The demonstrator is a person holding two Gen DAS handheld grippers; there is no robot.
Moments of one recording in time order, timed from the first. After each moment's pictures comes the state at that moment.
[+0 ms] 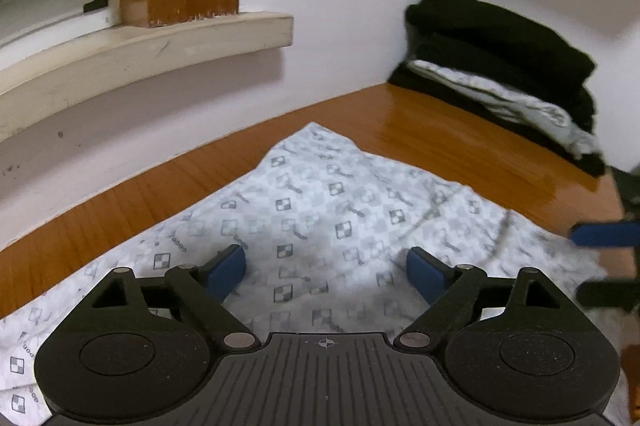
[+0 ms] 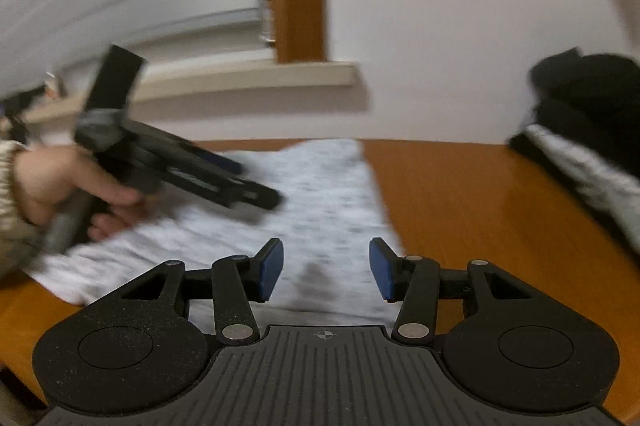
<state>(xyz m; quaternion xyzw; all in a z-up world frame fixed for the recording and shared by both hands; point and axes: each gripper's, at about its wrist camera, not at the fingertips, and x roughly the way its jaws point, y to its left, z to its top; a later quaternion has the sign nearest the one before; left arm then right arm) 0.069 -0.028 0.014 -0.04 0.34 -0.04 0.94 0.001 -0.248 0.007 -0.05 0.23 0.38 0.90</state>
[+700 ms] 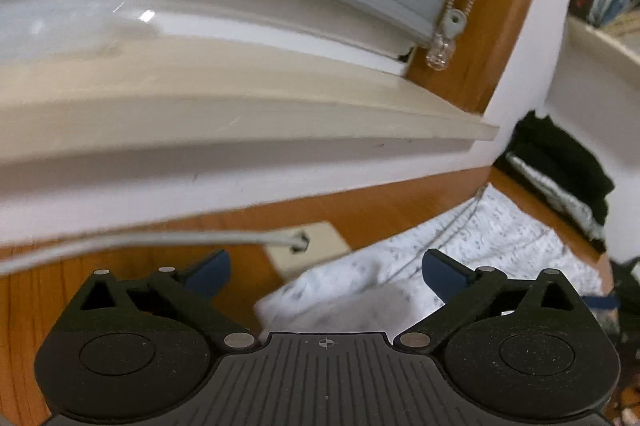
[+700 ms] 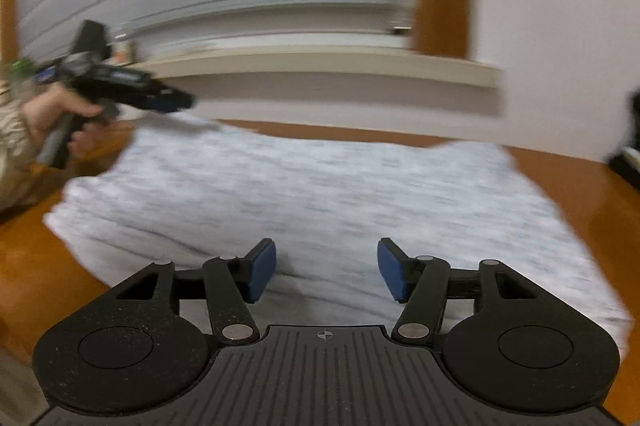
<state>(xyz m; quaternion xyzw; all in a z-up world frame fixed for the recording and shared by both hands) -0.133 0.229 0.040 -0.18 0.27 0.03 0.94 -0.073 -0.128 -0.002 -0.10 0.22 0.44 0.87</state>
